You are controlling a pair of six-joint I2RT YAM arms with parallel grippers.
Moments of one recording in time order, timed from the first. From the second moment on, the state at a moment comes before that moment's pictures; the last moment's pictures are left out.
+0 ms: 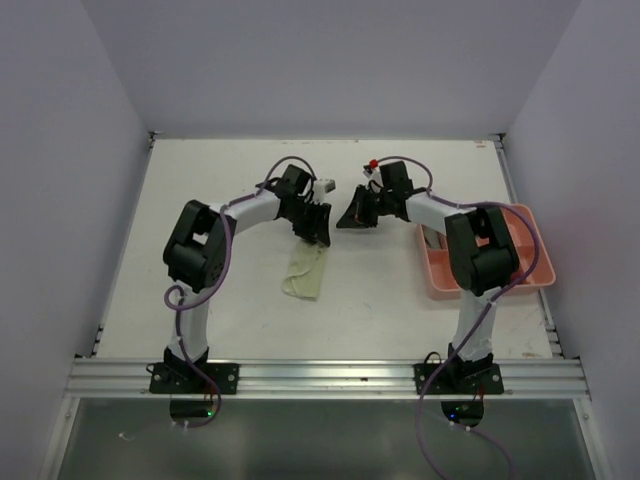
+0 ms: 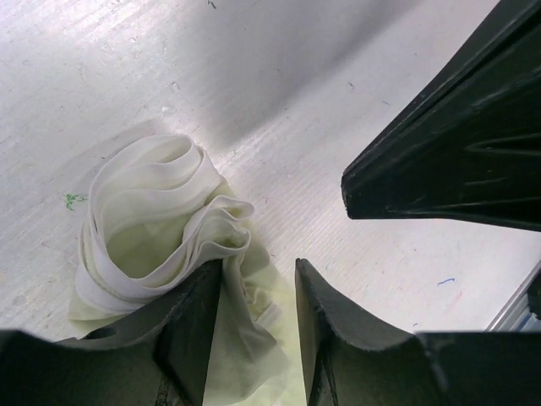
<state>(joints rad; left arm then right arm) -0.50 2.10 1.47 -0.45 0.48 -0.16 0.34 2.00 1.28 -0.17 -0.65 0.62</state>
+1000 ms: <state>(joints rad) -0.40 2.11 1.38 -0.31 0.83 -0.10 0.43 2.10 1.29 0.04 -0.70 0.77</state>
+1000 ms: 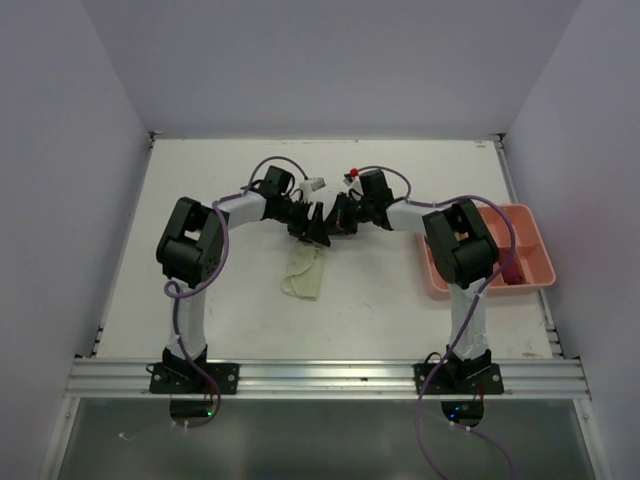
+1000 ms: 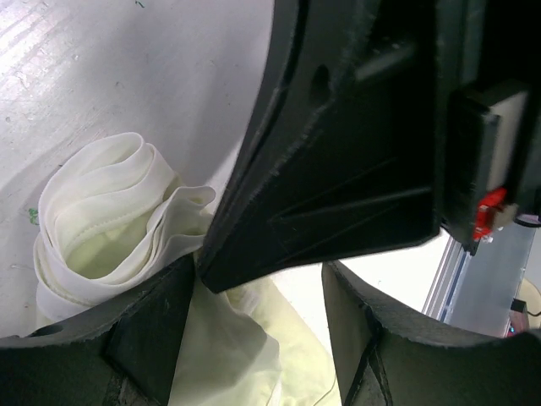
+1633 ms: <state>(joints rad) -0.39 2.08 1.35 -0.30 0.85 -0.05 0.42 2.18 1.33 0.03 -0.64 0.73</state>
